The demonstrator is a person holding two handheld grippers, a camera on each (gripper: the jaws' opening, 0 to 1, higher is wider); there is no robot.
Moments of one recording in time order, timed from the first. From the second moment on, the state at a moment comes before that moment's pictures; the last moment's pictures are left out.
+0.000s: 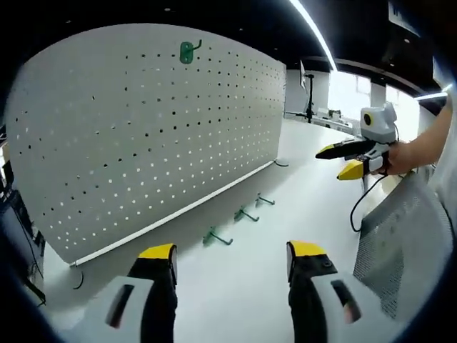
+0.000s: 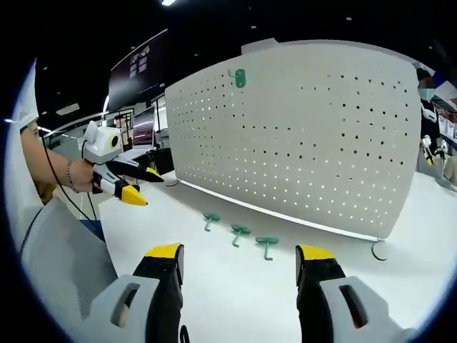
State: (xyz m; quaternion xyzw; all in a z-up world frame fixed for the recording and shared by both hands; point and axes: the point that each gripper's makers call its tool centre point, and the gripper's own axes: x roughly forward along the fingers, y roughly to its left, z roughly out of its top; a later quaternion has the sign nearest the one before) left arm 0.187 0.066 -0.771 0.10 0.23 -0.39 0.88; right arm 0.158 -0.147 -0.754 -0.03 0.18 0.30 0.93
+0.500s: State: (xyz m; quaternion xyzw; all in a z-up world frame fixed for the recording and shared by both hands) left arm 0.211 0.073 -0.781 0.14 0.26 -0.41 0.86; right arm 0.161 -0.143 -0.752 -0.03 0.19 0.30 0.93
